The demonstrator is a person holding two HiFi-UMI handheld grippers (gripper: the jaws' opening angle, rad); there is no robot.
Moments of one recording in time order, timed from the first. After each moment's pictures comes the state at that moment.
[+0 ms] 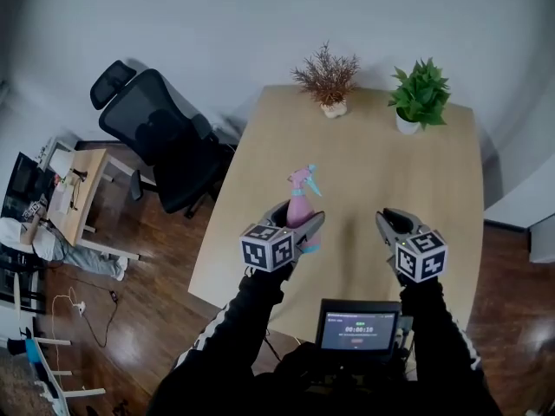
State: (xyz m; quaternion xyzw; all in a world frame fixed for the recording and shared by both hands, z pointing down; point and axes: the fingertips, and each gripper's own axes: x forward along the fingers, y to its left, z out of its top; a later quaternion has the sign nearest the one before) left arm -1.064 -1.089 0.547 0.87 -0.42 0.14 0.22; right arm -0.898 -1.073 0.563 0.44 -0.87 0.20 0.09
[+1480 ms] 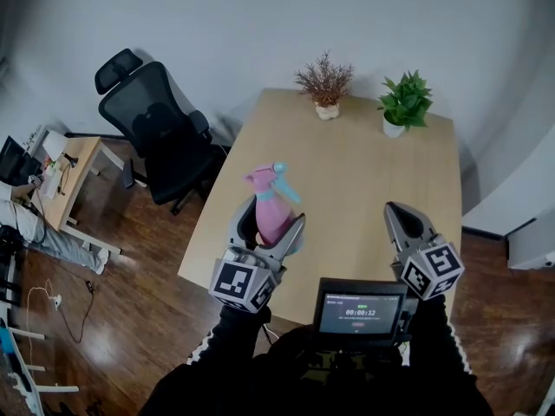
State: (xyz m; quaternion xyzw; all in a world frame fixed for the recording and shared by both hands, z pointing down) left arm -1.117 -0.892 0.357 0.88 -0.48 -0.03 -0.03; right arm -0.918 -0.911 0.401 0.46 -0.89 0.06 -0.01
